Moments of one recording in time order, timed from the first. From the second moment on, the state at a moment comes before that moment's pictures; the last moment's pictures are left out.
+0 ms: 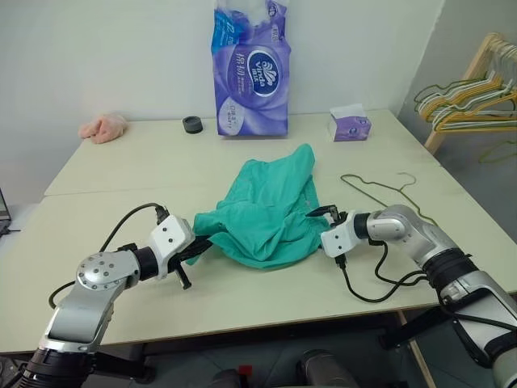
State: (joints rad) left arm -0.03 0.76 0.07 -0.23 -0.23 0.27 -0.87; right arm -0.71 -0.60 0.51 0.59 -0.49 -0.63 0.76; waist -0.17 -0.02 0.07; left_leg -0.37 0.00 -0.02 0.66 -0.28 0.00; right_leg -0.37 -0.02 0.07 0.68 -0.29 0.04
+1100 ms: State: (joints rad) left arm -0.99 0.81 -0.09 0.63 -0.07 0.24 -0.88; right arm -1.36 -0.45 0.40 0.90 -0.01 0.06 1.04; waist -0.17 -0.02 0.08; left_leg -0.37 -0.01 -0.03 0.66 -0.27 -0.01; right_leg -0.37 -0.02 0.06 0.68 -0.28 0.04
